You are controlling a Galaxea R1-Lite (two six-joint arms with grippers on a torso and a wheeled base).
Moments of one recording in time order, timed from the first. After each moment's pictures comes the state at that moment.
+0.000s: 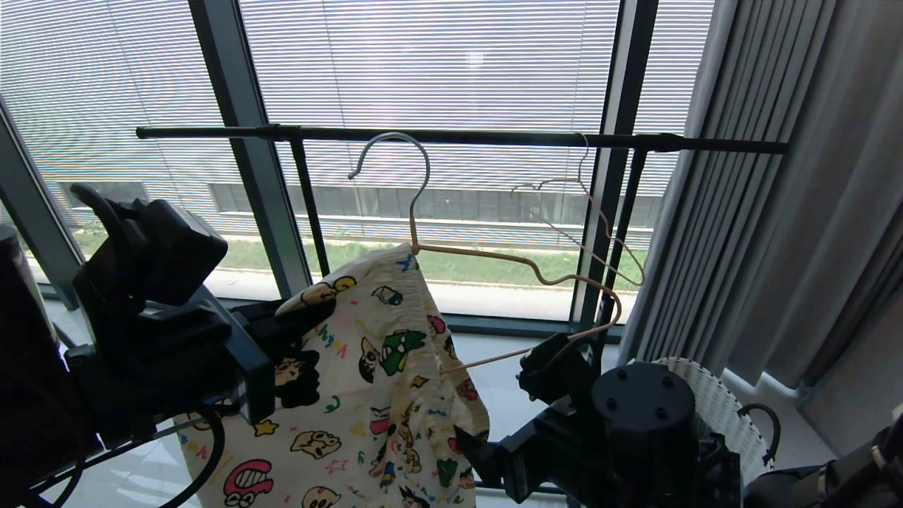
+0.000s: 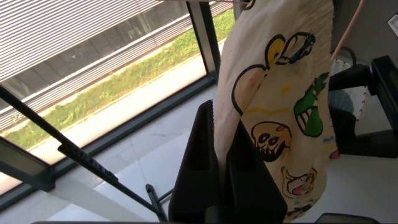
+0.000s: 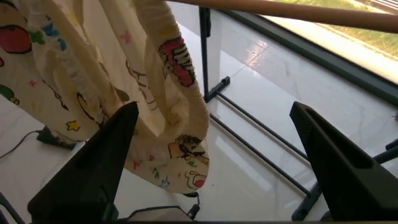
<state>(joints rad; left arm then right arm) -0.45 1.23 -0.56 -0.48 -0.19 0.31 1.07 1.90 -0.62 -0.95 -0.22 0.22</state>
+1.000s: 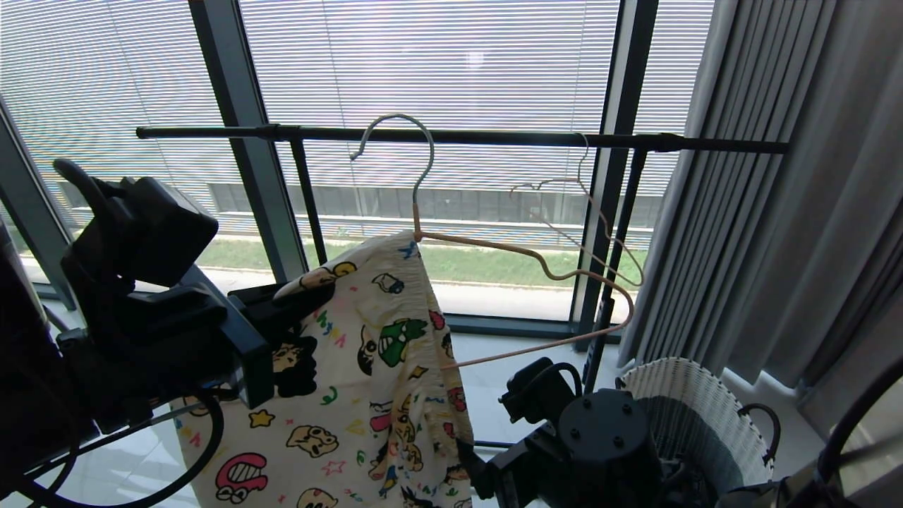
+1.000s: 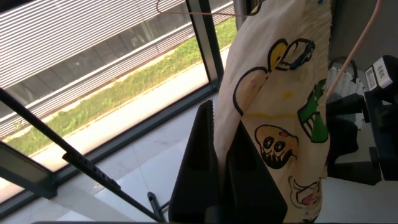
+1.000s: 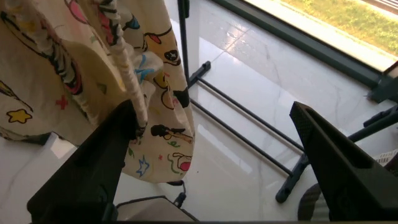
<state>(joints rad) -0.45 1.23 -0.60 -0.48 -0.19 0.30 1.09 1.98 -0.63 -0.95 -0.35 0.22</state>
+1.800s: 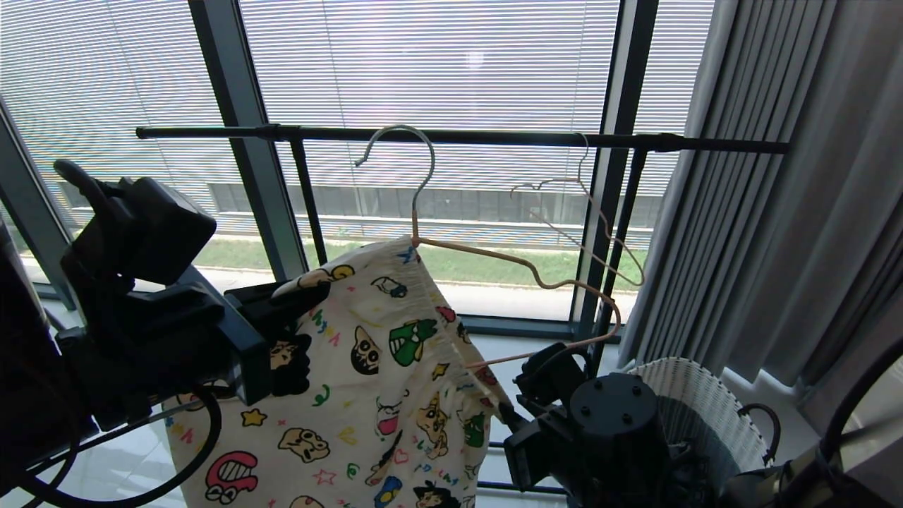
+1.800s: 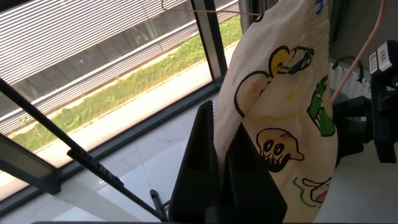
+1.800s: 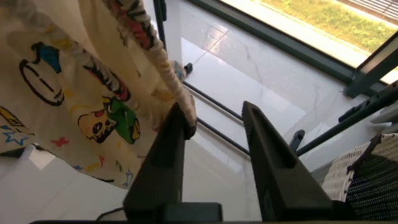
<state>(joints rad) -0.43 1.23 -0.60 -0.48 -0.19 0.31 1.04 1.97 -0.63 -0.95 -0.38 0.20</state>
